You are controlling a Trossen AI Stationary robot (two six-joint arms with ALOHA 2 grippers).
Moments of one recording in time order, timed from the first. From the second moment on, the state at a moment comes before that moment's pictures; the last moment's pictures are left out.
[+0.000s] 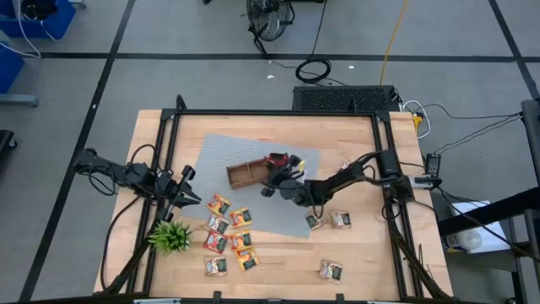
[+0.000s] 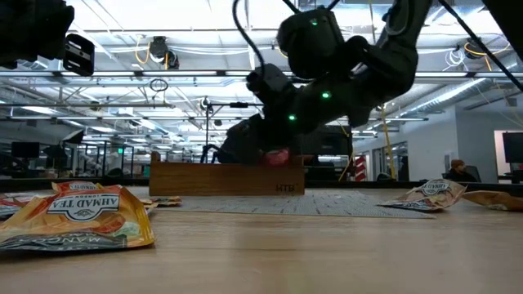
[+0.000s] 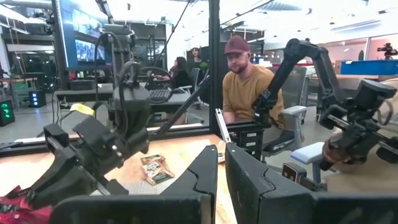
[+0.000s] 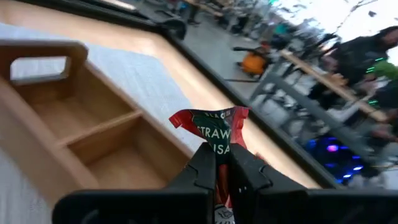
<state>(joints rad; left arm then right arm) -0.34 0.04 0.01 0.18 0.03 0.00 0.10 2.10 1.01 0.80 0.97 -0.21</state>
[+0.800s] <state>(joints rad) -0.34 0.04 0.01 0.18 0.03 0.00 0.10 2.11 1.01 0.60 0.97 0.00</state>
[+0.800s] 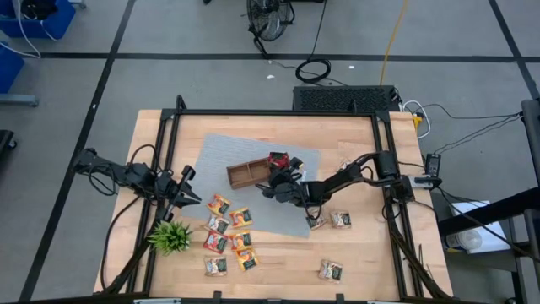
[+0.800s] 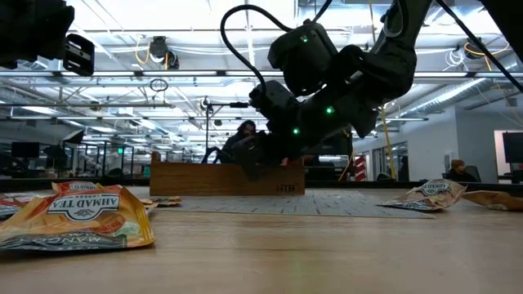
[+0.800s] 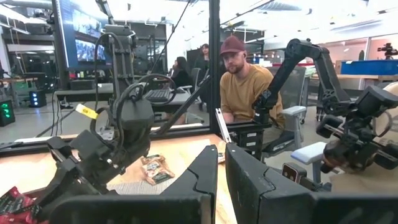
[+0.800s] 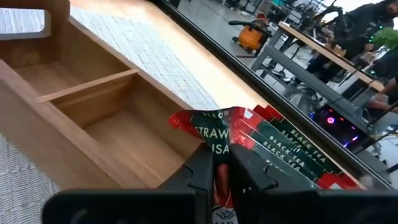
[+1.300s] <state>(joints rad) -0.34 0.04 0.01 0.18 0.03 0.00 0.14 2.08 1.01 0.60 0.97 -0.09</state>
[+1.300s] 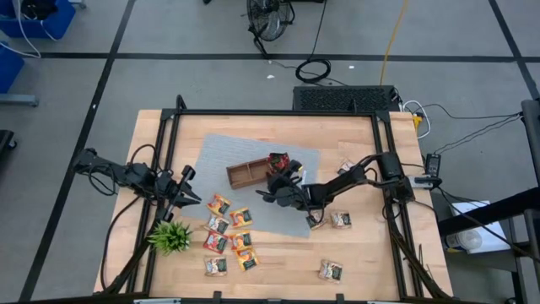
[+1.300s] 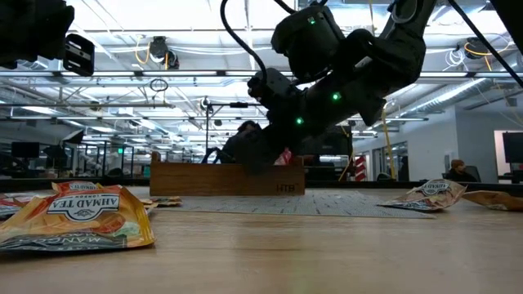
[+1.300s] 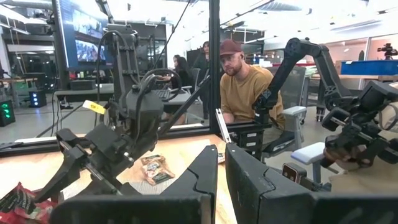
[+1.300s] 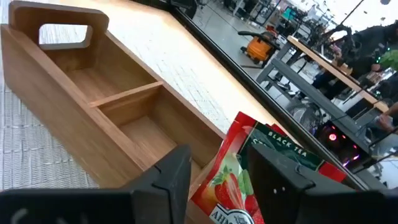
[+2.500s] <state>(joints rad) -0.34 0.04 0.01 0.18 0.03 0.00 -0.14 1.82 1.11 -0.16 0.13 -0.25</state>
